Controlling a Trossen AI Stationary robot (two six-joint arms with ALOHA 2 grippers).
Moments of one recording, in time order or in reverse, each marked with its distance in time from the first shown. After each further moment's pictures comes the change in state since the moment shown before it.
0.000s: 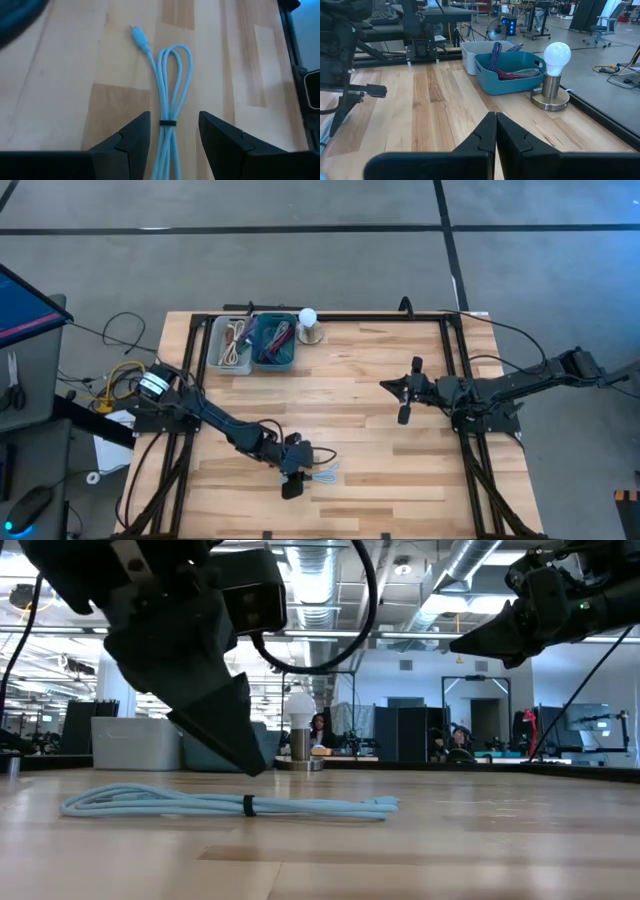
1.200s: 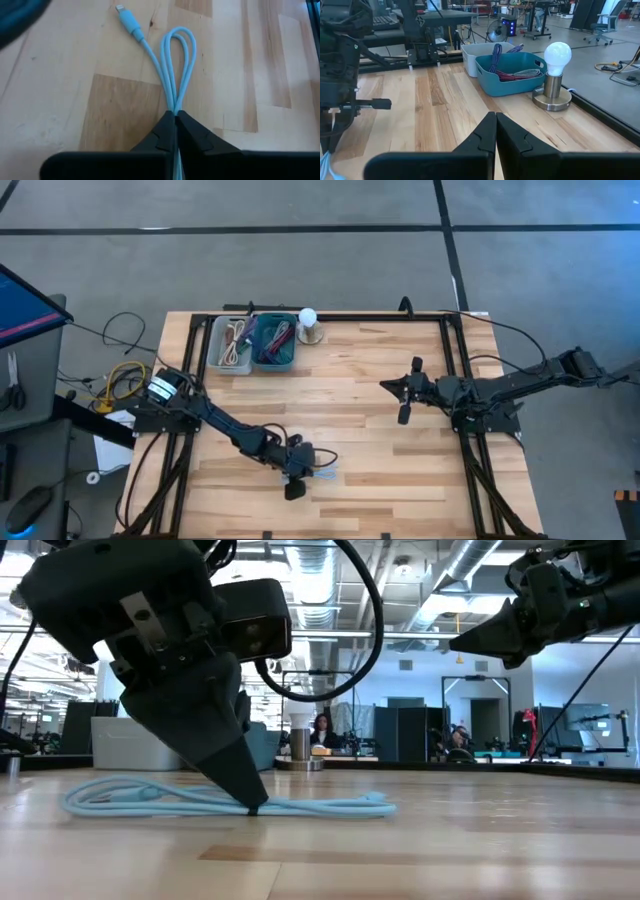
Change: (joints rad) left arm -0.008 0.097 -0.001 0.002 -0.002 -0.038; right arm 0.001 0.000 0.000 0.010 -0.001 0.026
